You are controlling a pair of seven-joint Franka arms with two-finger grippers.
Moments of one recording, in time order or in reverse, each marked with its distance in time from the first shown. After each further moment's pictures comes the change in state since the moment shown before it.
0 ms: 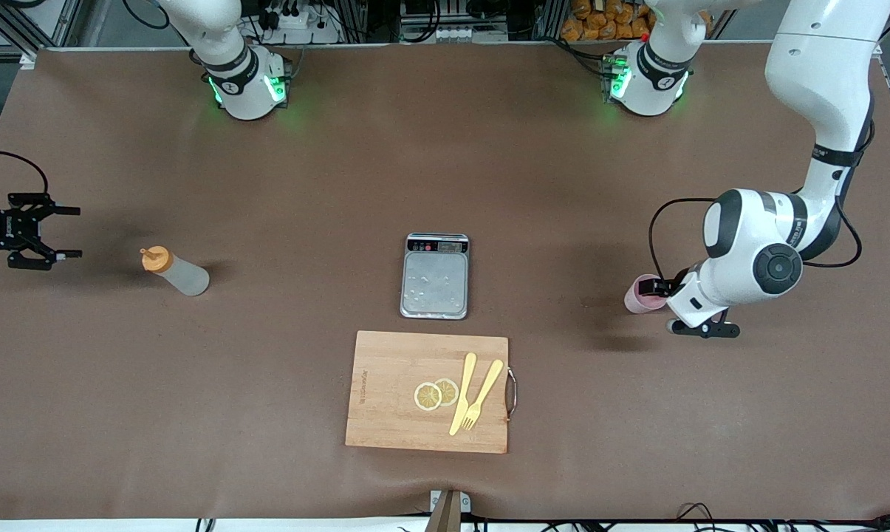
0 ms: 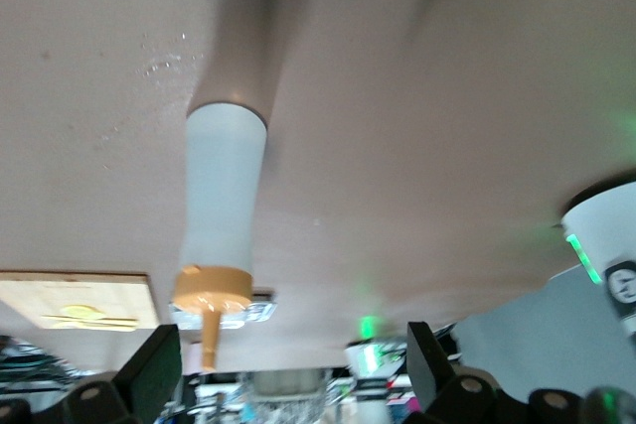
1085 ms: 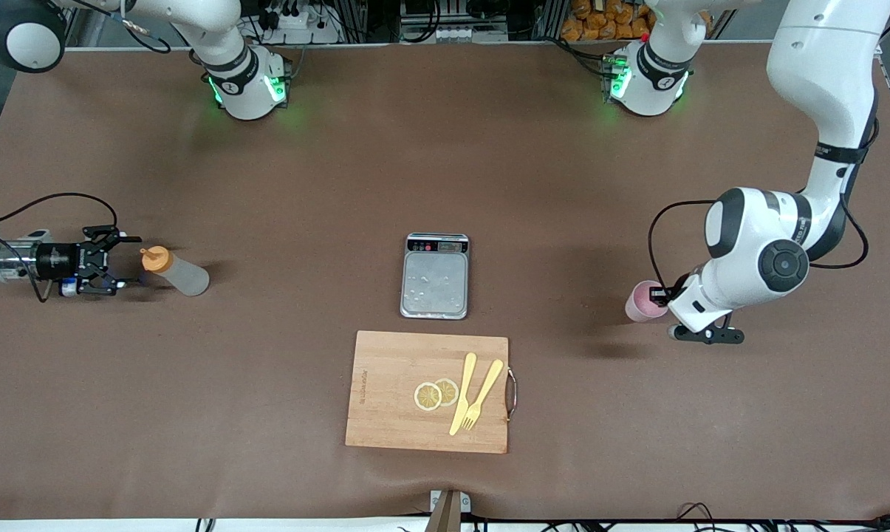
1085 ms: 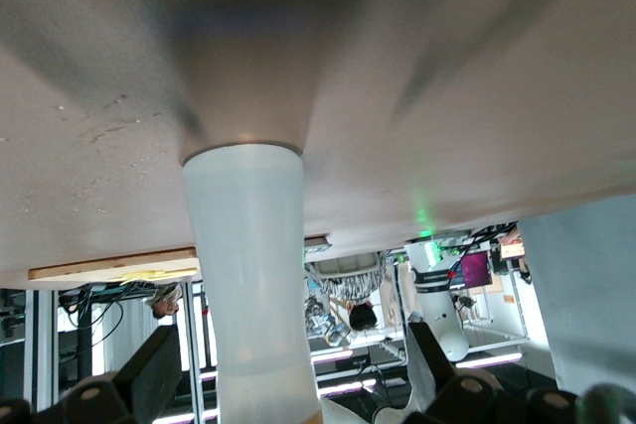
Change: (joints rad) left arm 0.005 -0.046 -0.049 0.038 -0.002 0.006 -0.048; right arm -0.006 0.281 0.016 0.022 0.226 -0.003 0.020
